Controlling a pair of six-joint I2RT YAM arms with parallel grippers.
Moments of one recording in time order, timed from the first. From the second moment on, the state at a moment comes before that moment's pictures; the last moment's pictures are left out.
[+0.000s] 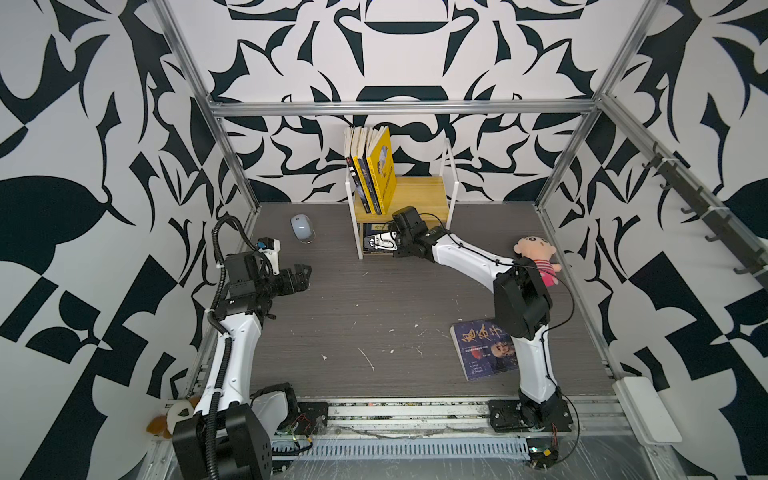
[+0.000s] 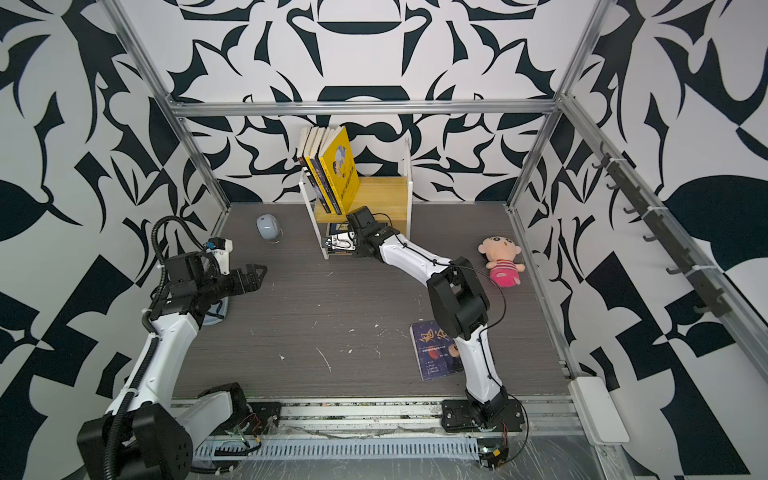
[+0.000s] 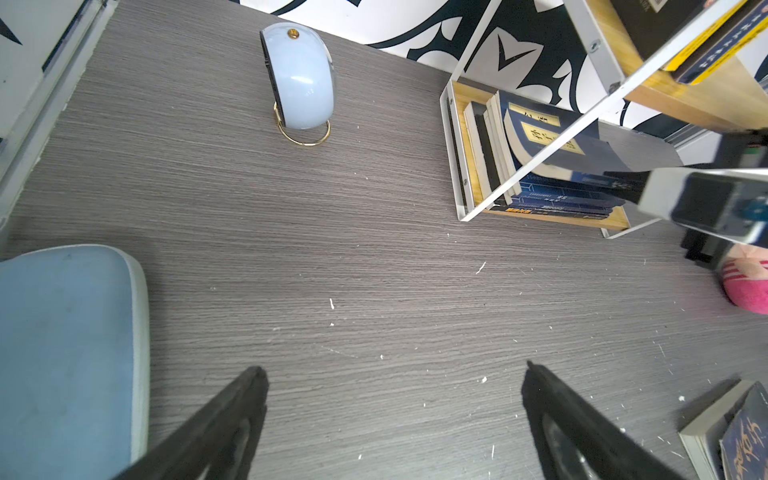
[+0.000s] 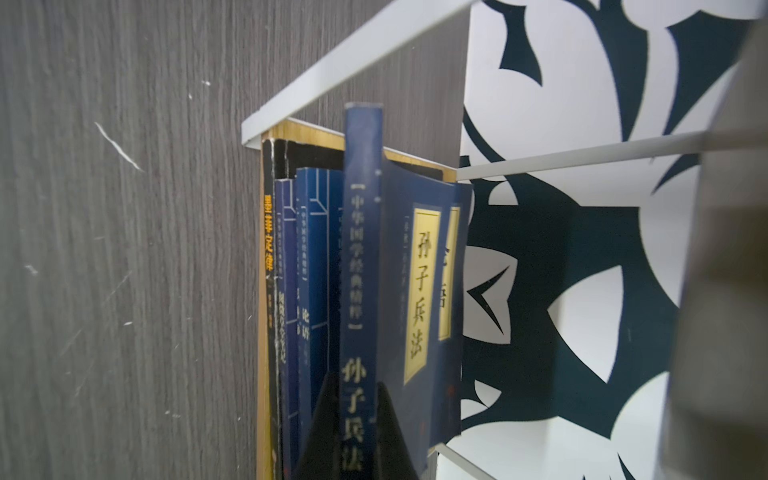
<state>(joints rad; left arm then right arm) 0.21 1.05 0.76 -0.40 0.47 -0.05 0.65 2.13 1.75 -0.36 0.10 -1.15</state>
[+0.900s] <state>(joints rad) 0.21 1.05 0.76 -0.40 0.47 -0.04 0.63 2.17 1.85 -0.56 0.04 -1.22</state>
